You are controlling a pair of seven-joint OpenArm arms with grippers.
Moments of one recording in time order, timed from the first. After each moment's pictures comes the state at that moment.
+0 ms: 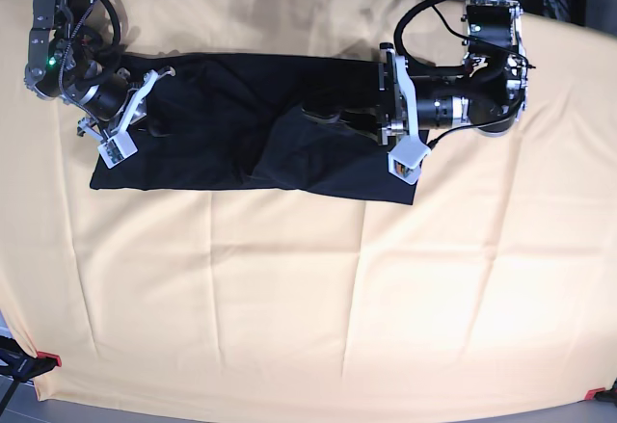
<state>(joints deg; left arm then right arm) 5.1 -10.2 -1.4 102.4 -87.5 -46.5 81.4 -15.9 19.8 13.1 100.5 30.8 38.1 -51.1</state>
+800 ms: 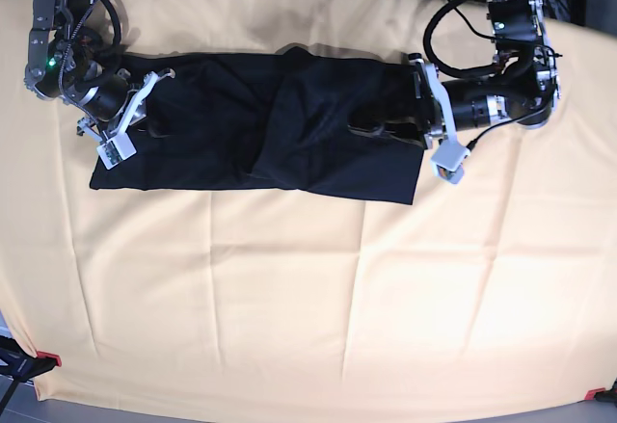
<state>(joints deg) 7.5 -11.8 -9.5 103.4 -80.2 -46.7 81.4 -15.7 19.8 13.1 100.5 31.7 37.0 -51.1</state>
